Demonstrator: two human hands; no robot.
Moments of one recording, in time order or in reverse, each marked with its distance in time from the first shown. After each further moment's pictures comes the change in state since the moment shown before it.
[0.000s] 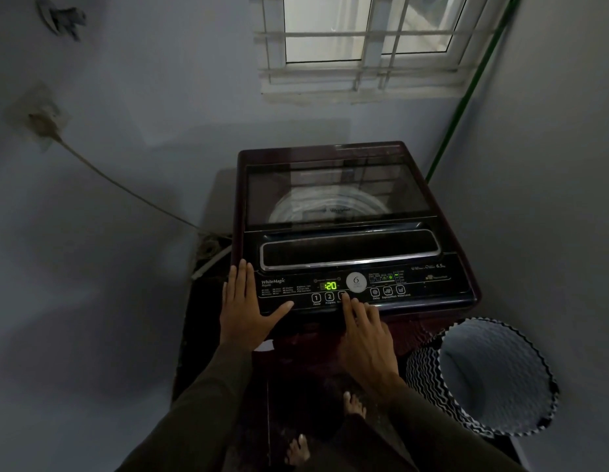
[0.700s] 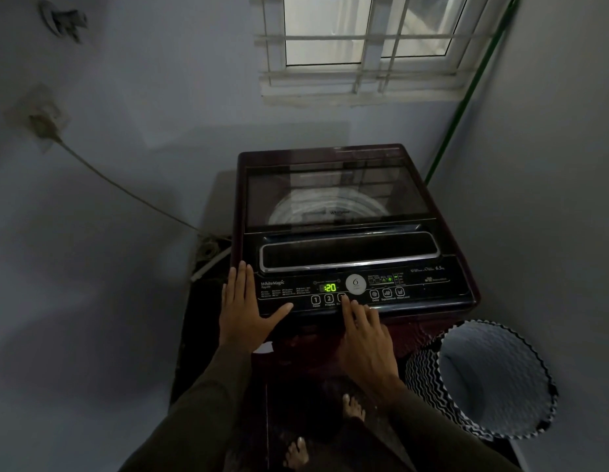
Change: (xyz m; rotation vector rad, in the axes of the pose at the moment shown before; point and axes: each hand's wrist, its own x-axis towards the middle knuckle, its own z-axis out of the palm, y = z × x) left_hand 0.000 0.000 -0.001 0.007 -0.005 0.003; right_hand -0.001 0.002 0.002 -0.024 0.024 -0.004
